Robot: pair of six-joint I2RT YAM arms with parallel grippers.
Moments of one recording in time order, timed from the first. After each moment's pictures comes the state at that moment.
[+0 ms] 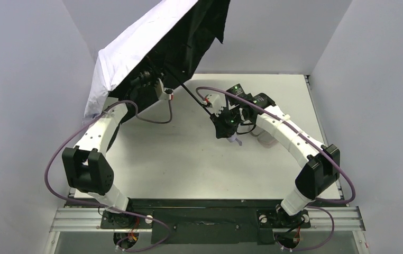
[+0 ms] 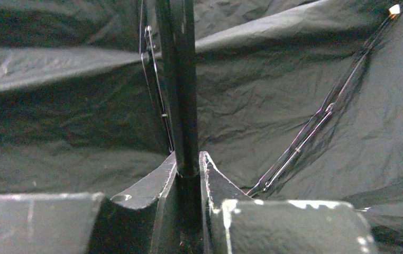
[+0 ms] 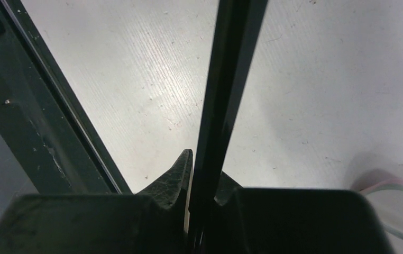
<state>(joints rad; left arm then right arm) -0.16 1.61 1.54 -0.15 0.55 2.08 0.60 1.61 1.53 -1.00 -0.43 -0.34</state>
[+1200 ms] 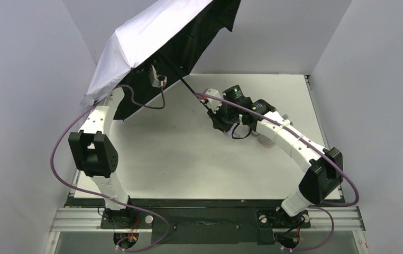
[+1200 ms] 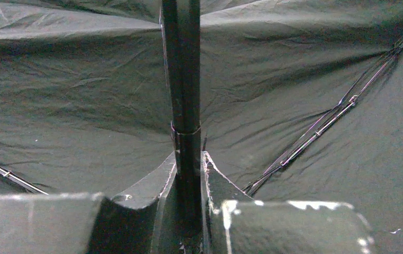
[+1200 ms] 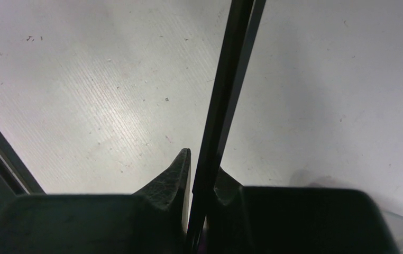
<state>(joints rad) -0.07 1.84 1.84 -0.19 0.70 2.08 0.64 1.56 1.41 -0.72 -0.24 -0.33</state>
